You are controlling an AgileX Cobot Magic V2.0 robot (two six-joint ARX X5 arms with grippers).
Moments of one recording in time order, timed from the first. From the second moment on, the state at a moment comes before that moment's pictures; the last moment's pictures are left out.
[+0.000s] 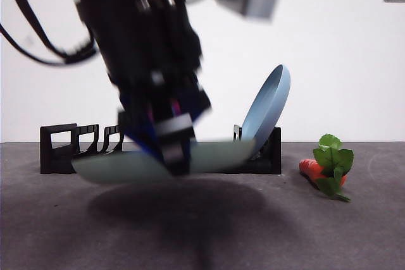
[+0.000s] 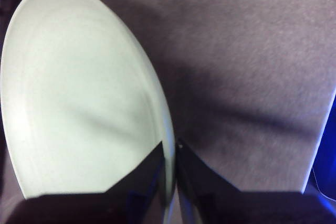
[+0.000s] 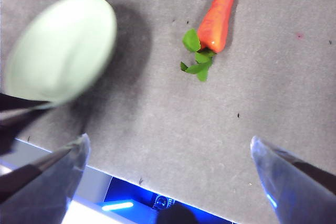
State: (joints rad) left arm -1.14 1.57 0.97 -0.54 -0.44 0.30; right arm 0.09 0.82 0.98 -1.09 -0.37 -0.05
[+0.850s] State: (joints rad) left arm -1.14 1.70 0.97 -0.47 -0.41 0.27; right arm 0.09 0.82 0.98 -1.09 -0.37 -0.05
